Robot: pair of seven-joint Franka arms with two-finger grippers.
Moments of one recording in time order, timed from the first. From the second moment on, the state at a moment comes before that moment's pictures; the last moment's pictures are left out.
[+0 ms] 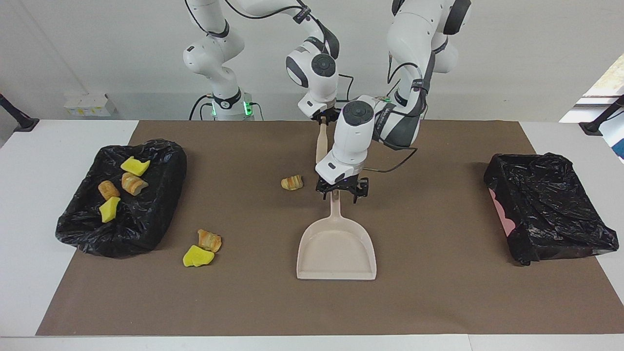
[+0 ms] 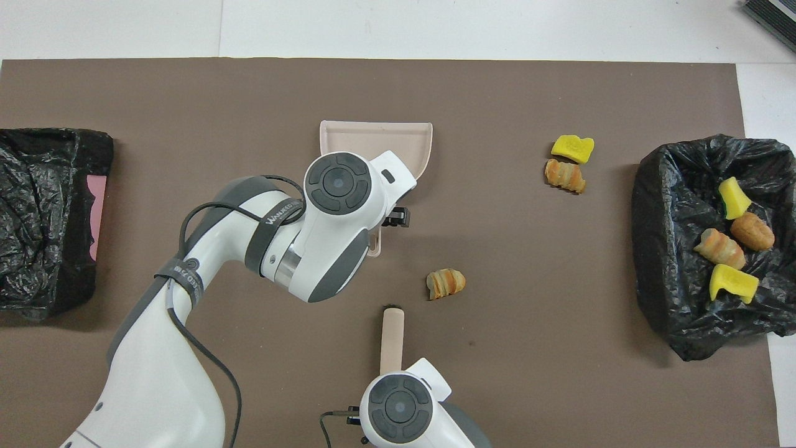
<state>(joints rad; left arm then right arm) -0.58 0.42 -0.05 -1.68 0.02 2.18 -0.46 0.82 0.01 0.11 -2.30 0.33 2.14 0.84</state>
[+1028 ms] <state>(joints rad) -0.58 0.42 -0.04 -1.69 0.04 2.22 -0.47 0.38 -0.08 0.09 -2.16 0.11 1.77 0.55</state>
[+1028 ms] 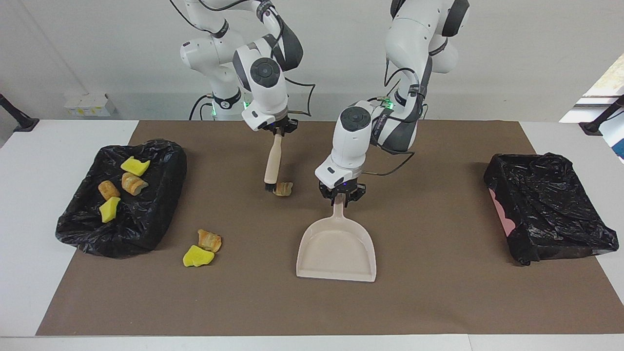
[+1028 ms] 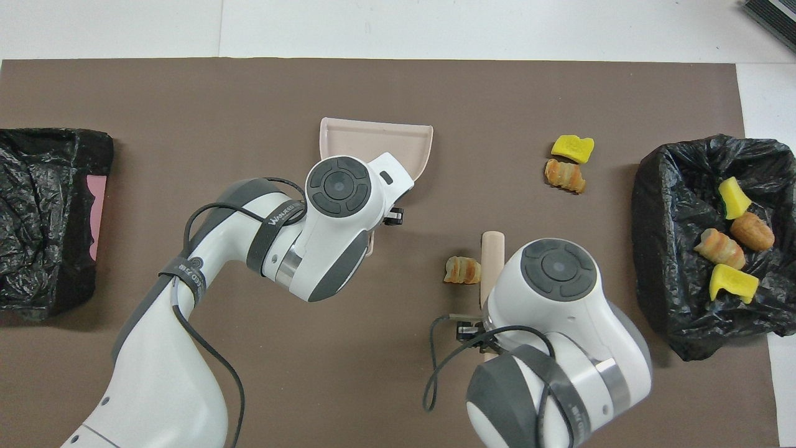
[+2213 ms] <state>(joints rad) -0.52 0.33 -0.03 -1.70 0.09 2.04 0.02 0.09 0.37 0.09 -1.70 -0.53 1.80 0.18</state>
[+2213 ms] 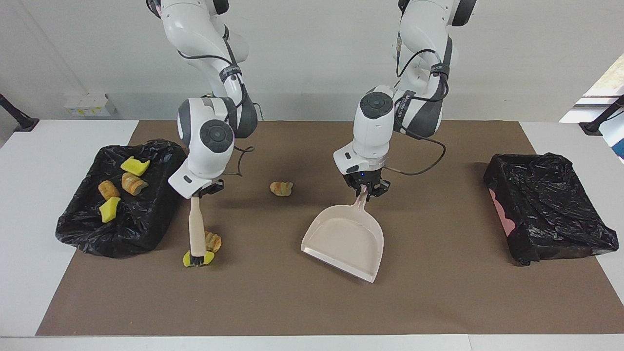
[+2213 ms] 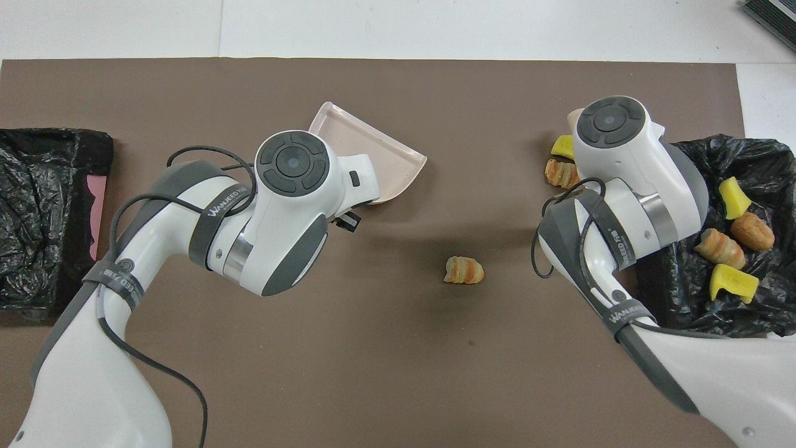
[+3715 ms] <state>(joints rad) -0.45 0.25 -0.03 -1.88 0.15 2.11 0.83 0.26 0.43 0.11 -1.69 -0.13 1.80 0.21</state>
